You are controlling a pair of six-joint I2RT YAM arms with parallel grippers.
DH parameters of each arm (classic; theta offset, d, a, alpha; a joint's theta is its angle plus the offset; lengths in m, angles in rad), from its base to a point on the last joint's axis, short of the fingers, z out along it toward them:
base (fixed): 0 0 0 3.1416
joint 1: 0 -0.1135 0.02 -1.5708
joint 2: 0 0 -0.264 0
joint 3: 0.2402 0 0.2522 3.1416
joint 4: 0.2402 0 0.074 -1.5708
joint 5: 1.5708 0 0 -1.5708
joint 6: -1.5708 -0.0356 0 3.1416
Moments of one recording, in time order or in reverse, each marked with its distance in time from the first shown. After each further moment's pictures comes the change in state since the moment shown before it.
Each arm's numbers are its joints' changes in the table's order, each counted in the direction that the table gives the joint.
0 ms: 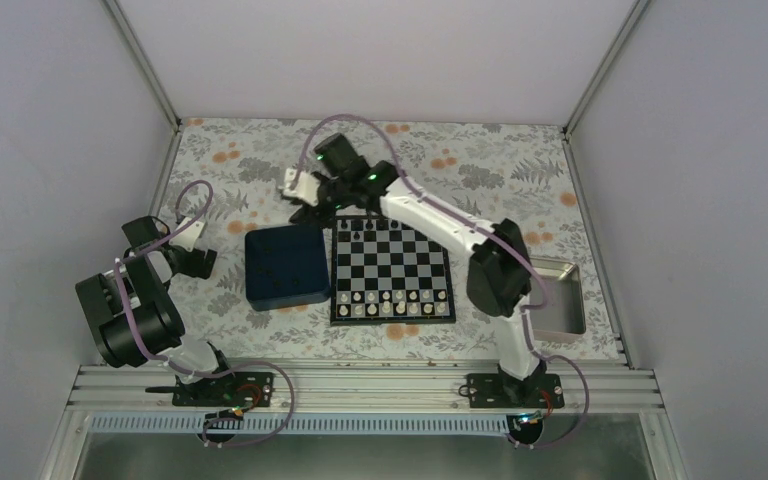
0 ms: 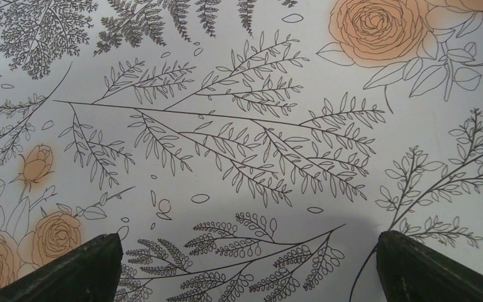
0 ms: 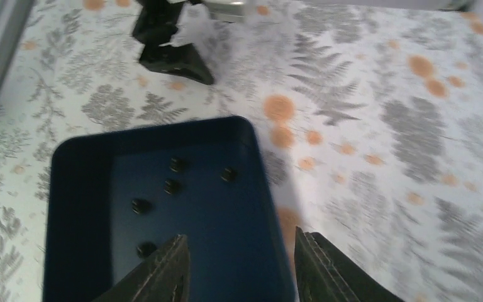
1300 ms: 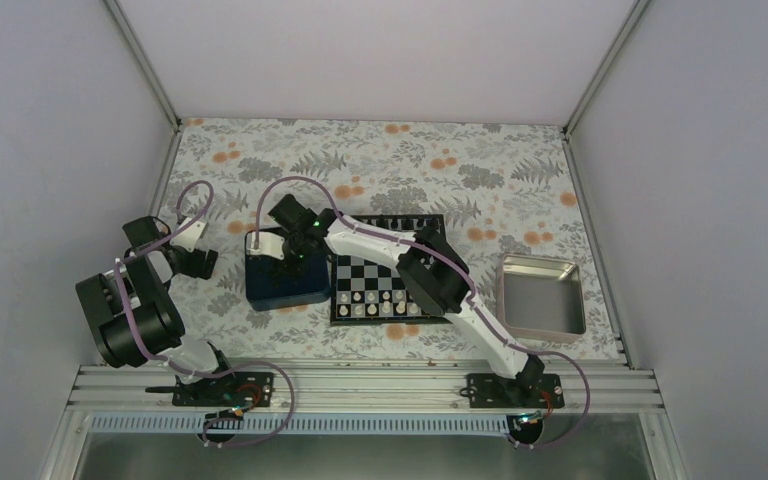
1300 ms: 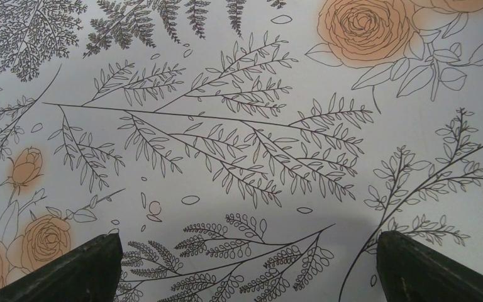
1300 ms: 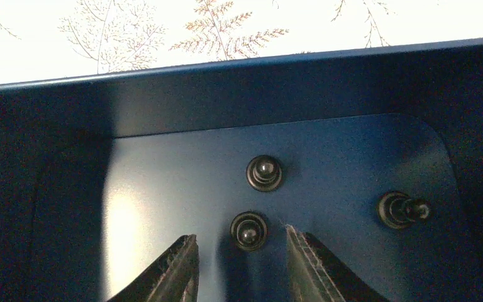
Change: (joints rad) left arm 0.000 0.001 0.000 0.012 0.014 -0.004; right arm -0.195 -0.426 0.145 -0.069 0.031 -0.033
